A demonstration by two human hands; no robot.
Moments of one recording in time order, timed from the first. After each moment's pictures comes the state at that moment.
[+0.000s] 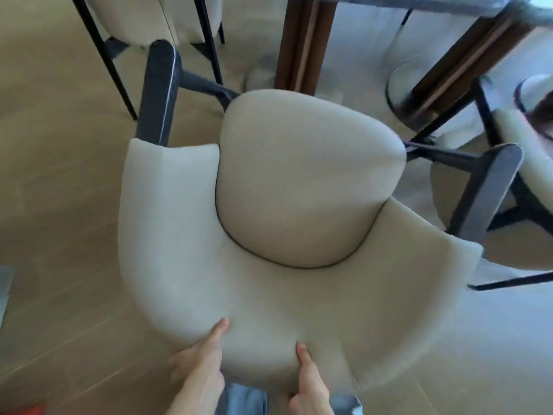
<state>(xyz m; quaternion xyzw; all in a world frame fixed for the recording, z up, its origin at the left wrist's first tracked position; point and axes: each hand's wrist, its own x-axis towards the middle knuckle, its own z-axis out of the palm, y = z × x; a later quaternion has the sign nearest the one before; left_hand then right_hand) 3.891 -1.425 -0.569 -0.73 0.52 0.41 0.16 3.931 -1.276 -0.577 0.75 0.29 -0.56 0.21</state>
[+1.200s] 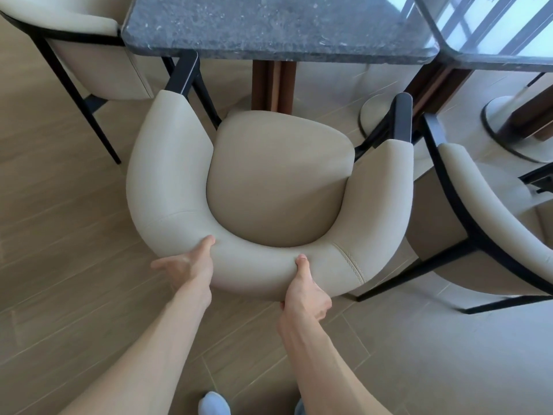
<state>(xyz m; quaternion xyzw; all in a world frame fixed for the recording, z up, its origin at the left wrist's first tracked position) 3.671 -1.357 -0.516 -0.57 0.65 0.51 0.01 3.722 -1.208 -0.501 0.69 0.44 -0.57 0.03</state>
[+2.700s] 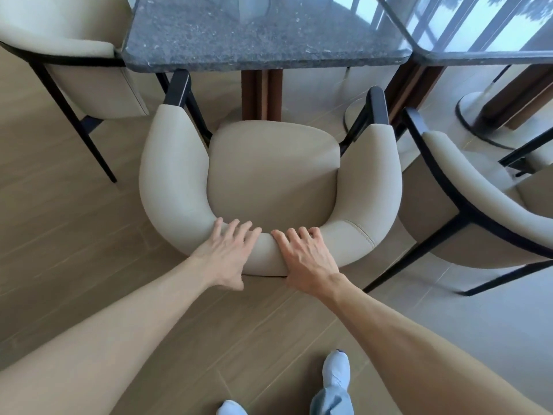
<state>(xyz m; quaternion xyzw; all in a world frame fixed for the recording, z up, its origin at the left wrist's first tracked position) 3.668 -1.377 -0.479 0.32 0.91 -0.15 0.20 3.712 -1.187 -0.489 -0.16 0.98 0.02 0.11</state>
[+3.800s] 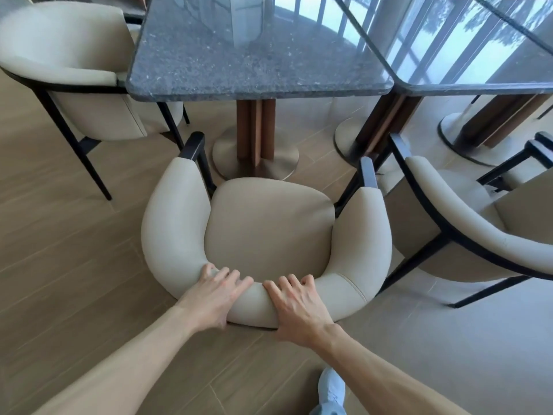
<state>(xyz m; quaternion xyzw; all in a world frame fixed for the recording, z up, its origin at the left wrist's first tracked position) 3.693 -1.403 -0.468 0.39 0.89 -0.13 0.21 3.756 -1.203 -0.473 -0.17 0.97 -0.03 0.16</state>
